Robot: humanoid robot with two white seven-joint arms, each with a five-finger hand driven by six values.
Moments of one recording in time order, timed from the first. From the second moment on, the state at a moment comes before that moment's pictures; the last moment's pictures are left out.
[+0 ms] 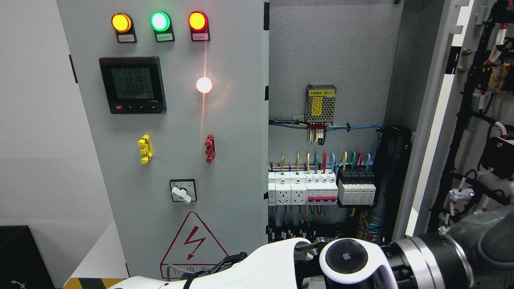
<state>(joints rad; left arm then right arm) -1.38 -0.11 -1.18 -1.60 1.32 0.06 0.07 0.15 0.12 0.06 -0.16 -0.07 0.04 0.08</state>
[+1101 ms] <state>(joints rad) -1.30 0.08 -1.15 -1.76 1.33 0.05 0.07 0.15 0.12 0.06 -0.16 -0.07 0.04 0.08</state>
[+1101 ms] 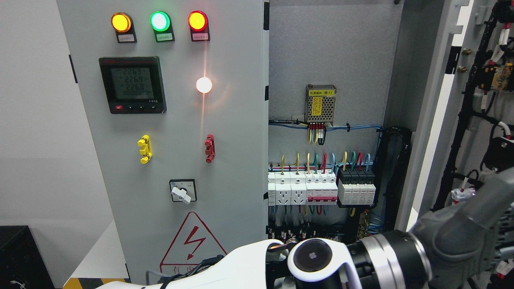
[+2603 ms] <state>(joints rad) -0.27 0.67 -0.83 -1.98 1.23 0.05 0.07 0.15 0.12 0.06 -0.16 -0.07 0.04 0.08</state>
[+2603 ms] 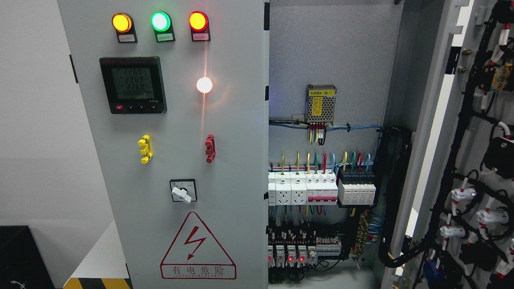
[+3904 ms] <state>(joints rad) 0.09 0.45 -0.61 -1.13 0.91 0.00 0.06 0.15 0.12 0.06 -0.16 -0.07 0.04 0.08</state>
